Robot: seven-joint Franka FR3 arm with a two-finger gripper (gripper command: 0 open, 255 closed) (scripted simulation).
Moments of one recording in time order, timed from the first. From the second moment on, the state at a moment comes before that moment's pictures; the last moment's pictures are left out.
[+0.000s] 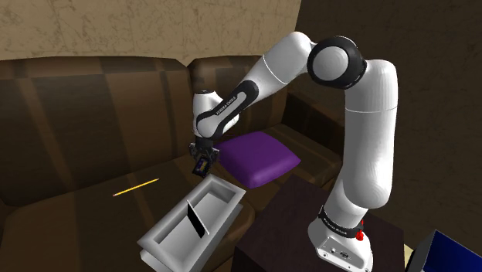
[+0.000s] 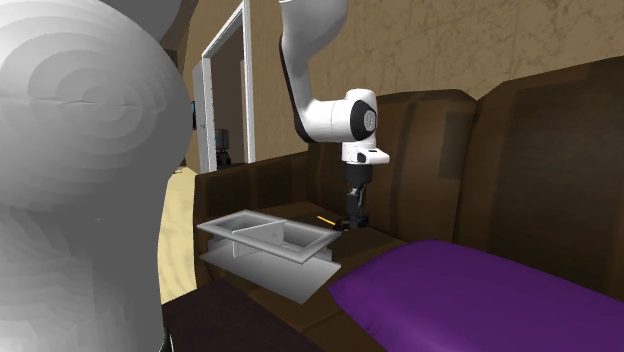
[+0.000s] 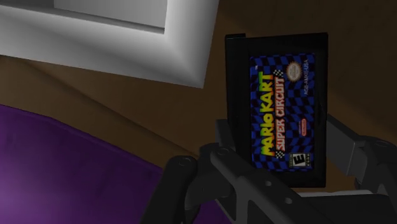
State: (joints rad) arm 0.08 0.35 0.08 -2.13 -0.04 2.46 1.39
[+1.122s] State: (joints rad) arm 0.14 0.14 0.12 -2.23 -0.02 2.36 1.48
